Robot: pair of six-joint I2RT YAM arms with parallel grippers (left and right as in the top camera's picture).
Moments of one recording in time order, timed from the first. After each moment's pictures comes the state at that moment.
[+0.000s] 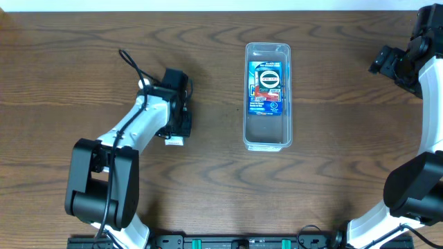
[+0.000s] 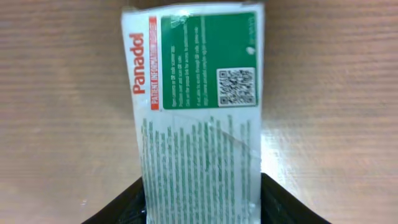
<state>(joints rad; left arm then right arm) -0.25 1.81 1.16 -0.84 -0.04 -0.18 -0.26 1.84 1.77 -1.13 0.15 0.34</state>
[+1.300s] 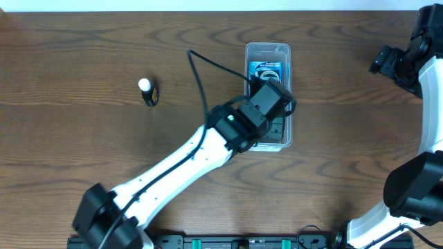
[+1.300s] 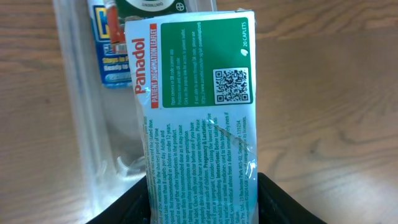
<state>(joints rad) -0.86 1.67 1.43 -0.71 -0.03 -0.70 -0.26 1.84 1.77 -1.13 0.15 0.34</state>
